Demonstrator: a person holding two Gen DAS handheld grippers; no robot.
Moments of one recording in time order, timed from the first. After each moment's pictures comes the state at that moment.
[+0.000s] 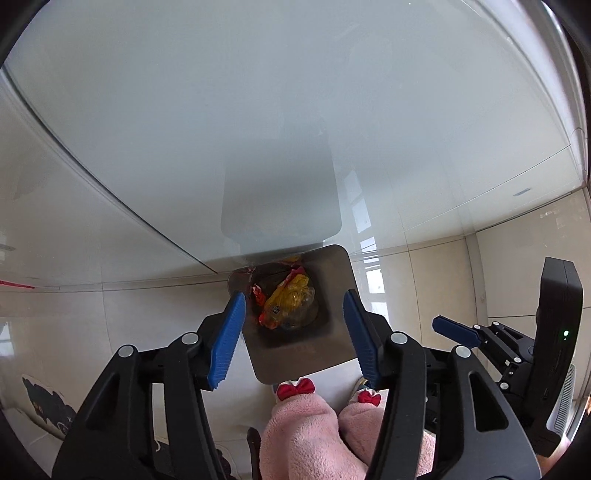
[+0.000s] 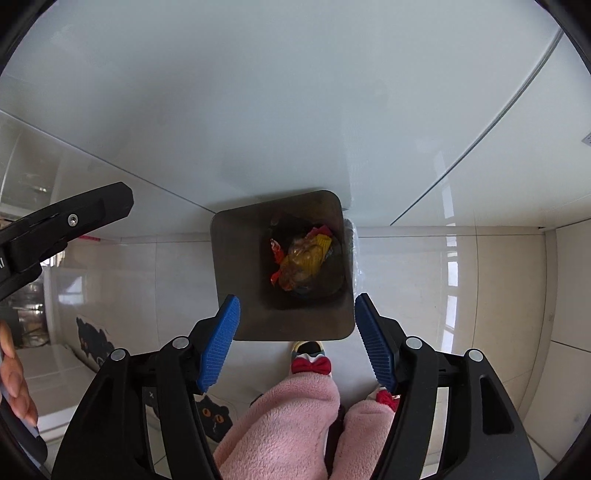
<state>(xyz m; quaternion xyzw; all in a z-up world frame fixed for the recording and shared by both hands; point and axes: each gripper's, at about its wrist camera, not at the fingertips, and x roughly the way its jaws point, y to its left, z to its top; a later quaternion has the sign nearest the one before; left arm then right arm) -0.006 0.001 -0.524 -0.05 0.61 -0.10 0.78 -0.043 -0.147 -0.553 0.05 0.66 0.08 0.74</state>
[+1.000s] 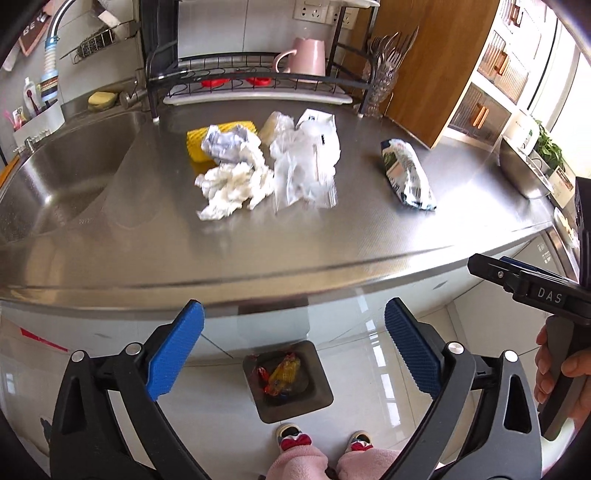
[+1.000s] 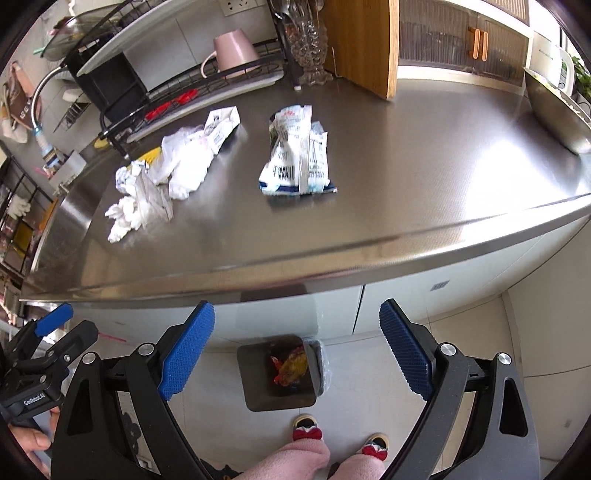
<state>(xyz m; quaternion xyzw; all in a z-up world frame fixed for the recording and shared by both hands) -0.019 -0.017 -0.269 -0.03 0.45 -0.10 0.88 -0.009 -0.258 -0.276 0.10 0.49 0.04 0.86</state>
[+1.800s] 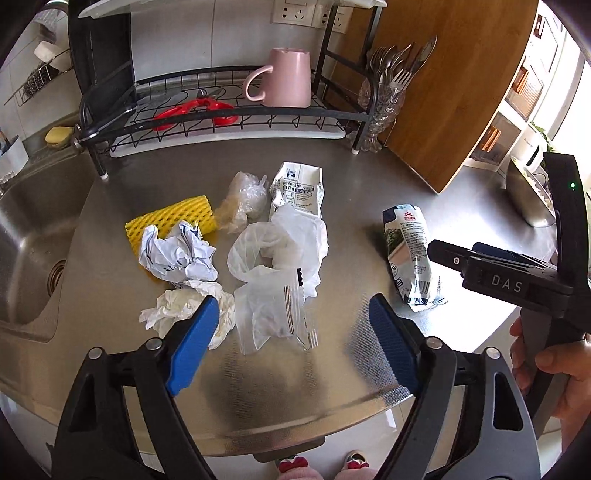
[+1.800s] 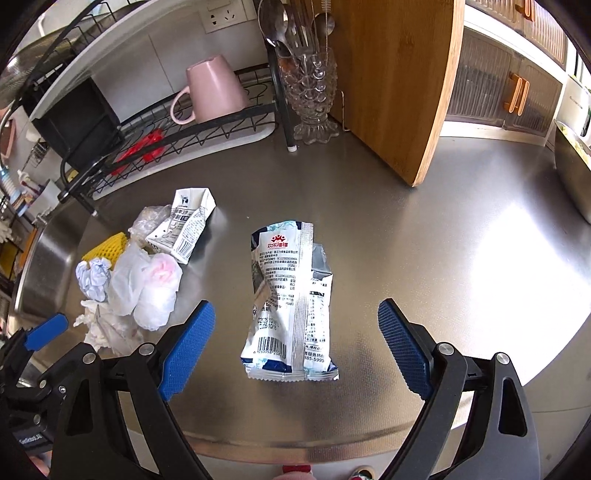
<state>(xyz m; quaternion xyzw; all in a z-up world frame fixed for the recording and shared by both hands) 0.111 -0.052 -0.259 -0.02 0.47 -0.12 0.88 0.133 -0.264 -0.264 0.08 0.49 0.02 0.87</state>
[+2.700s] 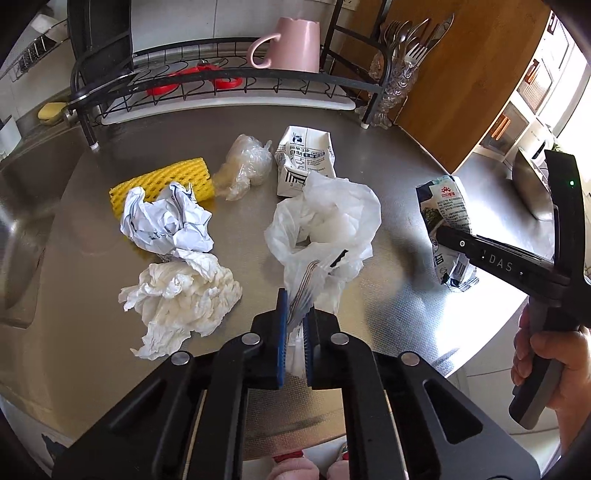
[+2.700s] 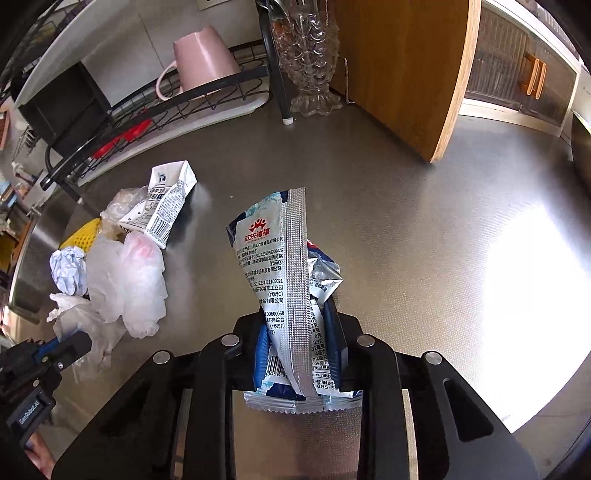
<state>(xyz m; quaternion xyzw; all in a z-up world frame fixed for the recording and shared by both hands) 0.111 -0.047 -0.286 -0.03 0.48 -0.12 0.87 0.139 -0.269 -0.299 0.08 0.49 0.03 0.87</state>
